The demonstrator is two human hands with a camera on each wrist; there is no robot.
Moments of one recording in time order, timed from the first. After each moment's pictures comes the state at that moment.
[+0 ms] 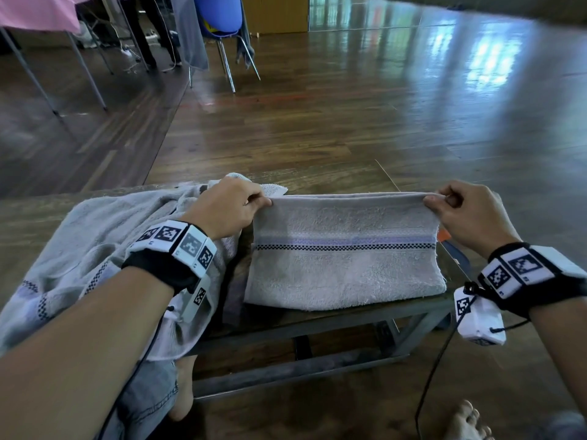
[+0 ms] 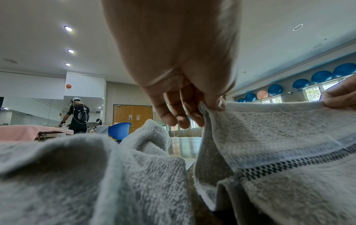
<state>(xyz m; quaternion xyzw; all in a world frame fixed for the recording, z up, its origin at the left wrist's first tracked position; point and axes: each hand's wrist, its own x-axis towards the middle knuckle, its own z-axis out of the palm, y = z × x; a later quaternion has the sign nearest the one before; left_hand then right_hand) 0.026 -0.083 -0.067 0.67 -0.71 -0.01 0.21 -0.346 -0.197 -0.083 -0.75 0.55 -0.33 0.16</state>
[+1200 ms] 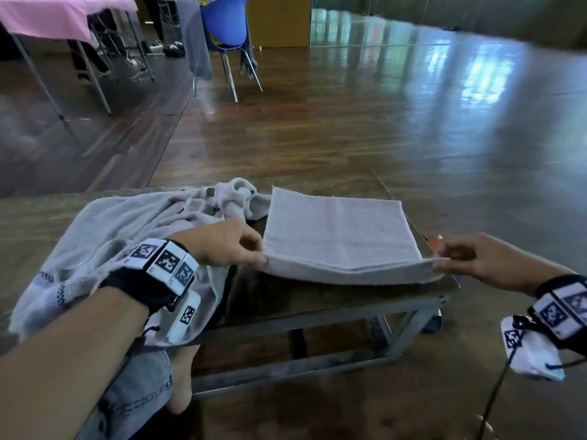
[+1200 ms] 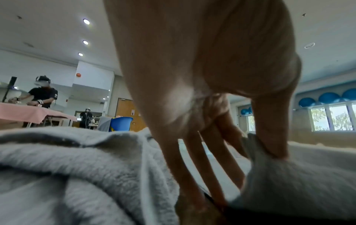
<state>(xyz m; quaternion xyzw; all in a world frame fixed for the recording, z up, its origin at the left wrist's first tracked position) 0.023 -0.034 -0.067 0.65 -0.68 -0.32 0.09 -0.404 -0.162 -0.082 -0.83 0.40 -0.12 0.38</state>
